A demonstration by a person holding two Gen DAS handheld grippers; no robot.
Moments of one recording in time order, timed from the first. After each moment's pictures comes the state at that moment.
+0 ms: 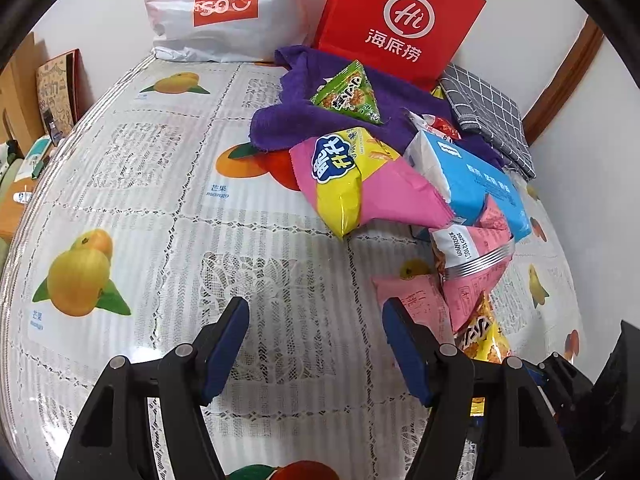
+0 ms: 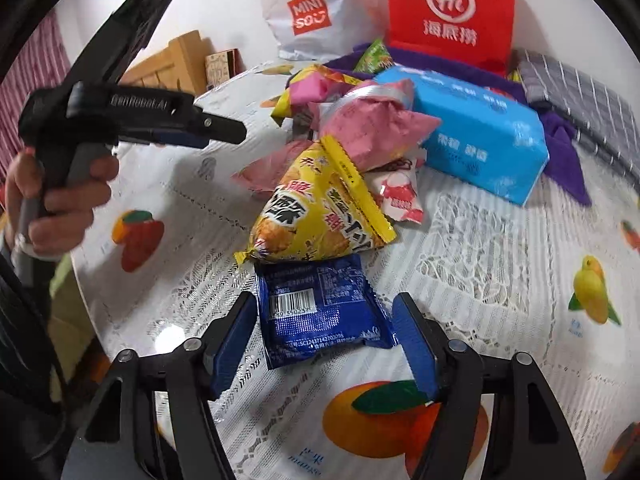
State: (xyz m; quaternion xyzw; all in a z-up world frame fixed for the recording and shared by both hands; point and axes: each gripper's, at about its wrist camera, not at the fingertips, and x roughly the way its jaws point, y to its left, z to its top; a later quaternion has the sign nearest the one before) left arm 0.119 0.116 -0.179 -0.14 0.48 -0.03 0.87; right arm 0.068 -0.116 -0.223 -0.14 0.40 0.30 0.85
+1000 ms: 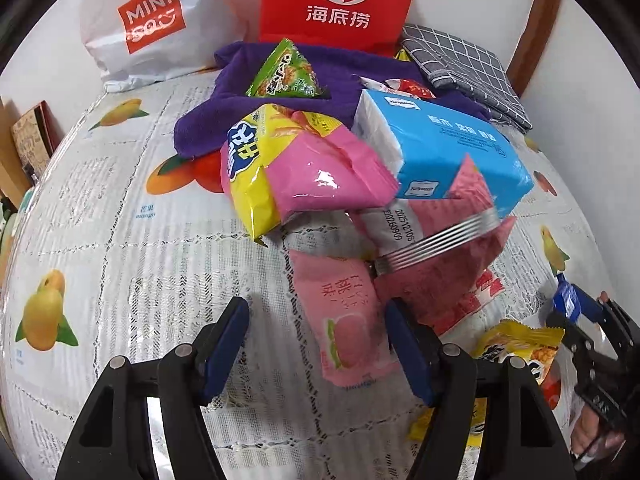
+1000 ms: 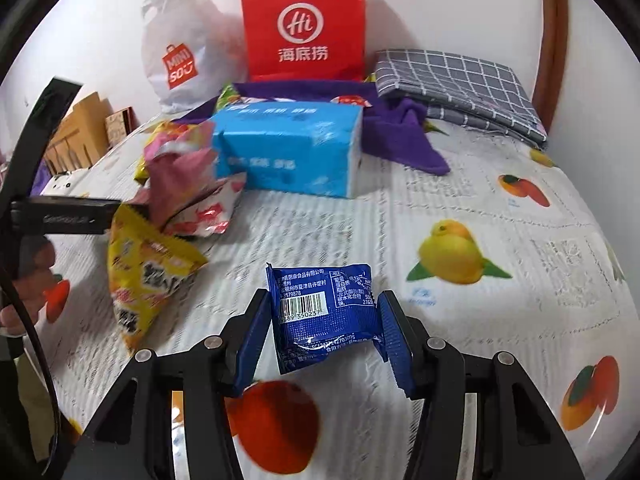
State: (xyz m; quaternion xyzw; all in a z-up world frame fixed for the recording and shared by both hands) left arm 0.139 0.057 -0.190 -0.05 0.48 -0.05 0.87; right arm 0.096 -0.205 -0.210 -0.06 0.36 0.14 0.92
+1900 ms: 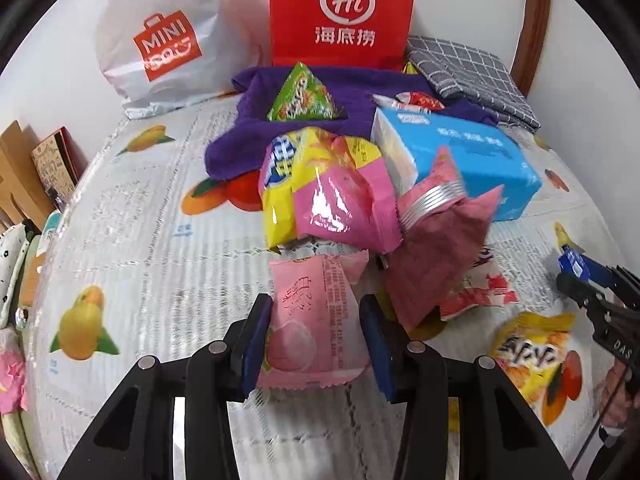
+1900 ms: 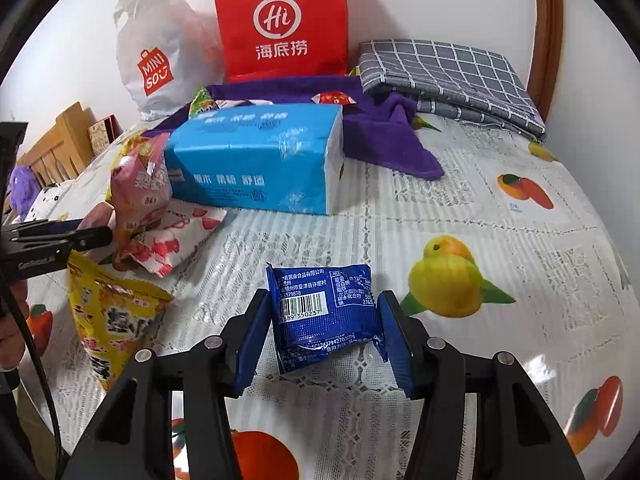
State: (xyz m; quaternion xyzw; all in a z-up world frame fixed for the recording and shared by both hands) left arm 0.123 0.059 -0.175 -0.01 0.45 -0.01 0.89; right arm 0.123 -0.207 -0.205 -0.04 0.38 0.12 0.92
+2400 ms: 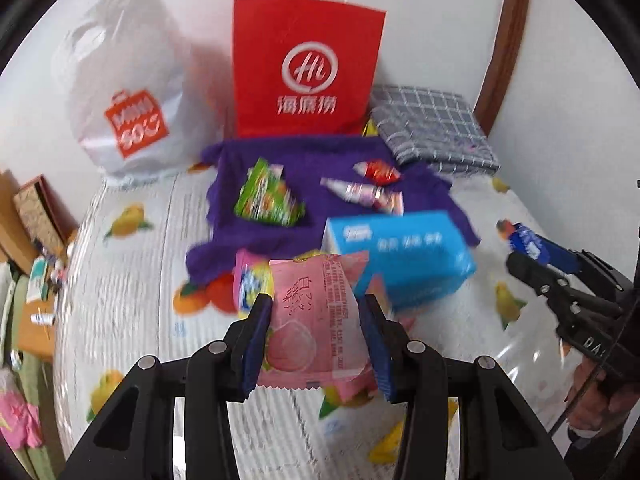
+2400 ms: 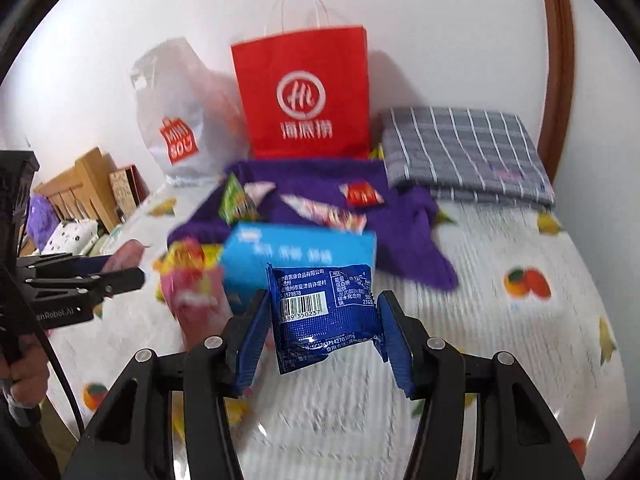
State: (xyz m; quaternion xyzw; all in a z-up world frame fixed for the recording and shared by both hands) left arm 0.161 0.047 -0.081 -0.01 0.42 -0.07 0.91; right arm 0.149 -0.171 -0.106 -0.02 0.32 0.15 0.93
